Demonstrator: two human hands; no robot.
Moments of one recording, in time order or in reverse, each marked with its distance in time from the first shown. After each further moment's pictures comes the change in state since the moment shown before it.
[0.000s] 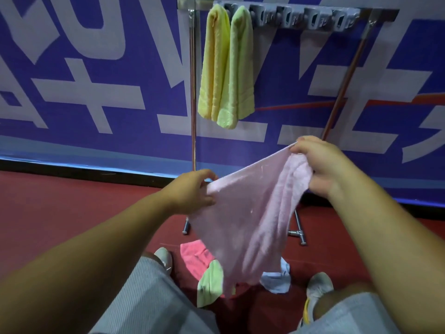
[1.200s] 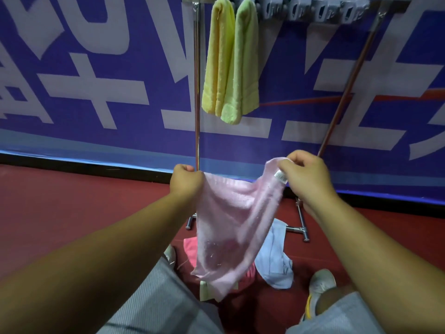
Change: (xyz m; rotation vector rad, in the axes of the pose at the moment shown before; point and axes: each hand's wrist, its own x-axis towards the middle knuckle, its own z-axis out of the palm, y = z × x) left_hand 0.013 0.004 0.032 -0.948 0.482 -0.660; right_hand -0.002 0.055 0.016 -0.436 0.201 -0.360
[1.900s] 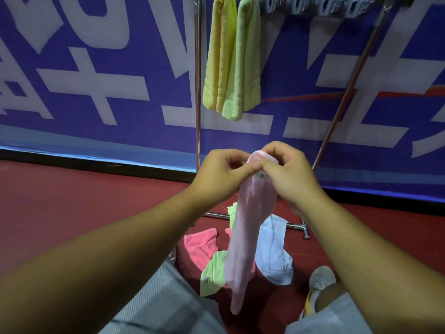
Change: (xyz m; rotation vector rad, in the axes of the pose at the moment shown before) left_hand -0.057 0.038 0.009 0.097 -0.510 0.670; right_hand -0.022 -0.021 0.016 0.177 -0.278 -0.169
